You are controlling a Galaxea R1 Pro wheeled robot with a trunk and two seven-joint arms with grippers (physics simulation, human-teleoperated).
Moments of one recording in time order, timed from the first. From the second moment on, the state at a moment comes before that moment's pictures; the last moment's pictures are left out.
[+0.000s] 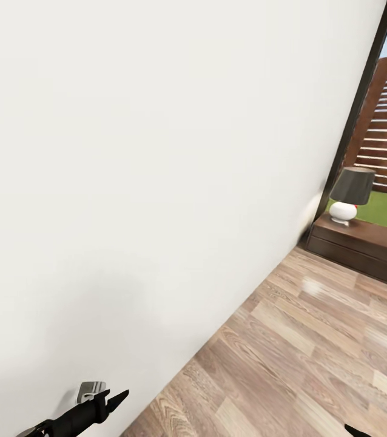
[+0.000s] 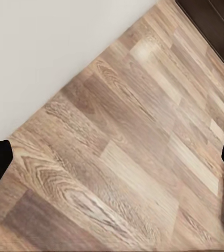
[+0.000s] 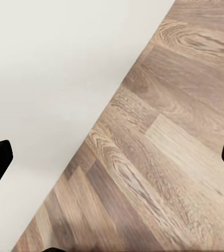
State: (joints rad) left arm -0.33 0.19 0.18 -0.46 0.20 0.02 -0.87; right arm -0.37 -0.57 -0.10 -0.01 -0.50 -0.03 1.25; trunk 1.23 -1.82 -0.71
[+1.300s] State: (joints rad) left arm -0.33 0.19 0.18 -0.46 0.20 0.02 -0.87; right arm -0.37 -0.56 -0.10 -0.01 -0.50 -0.03 1.25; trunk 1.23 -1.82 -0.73
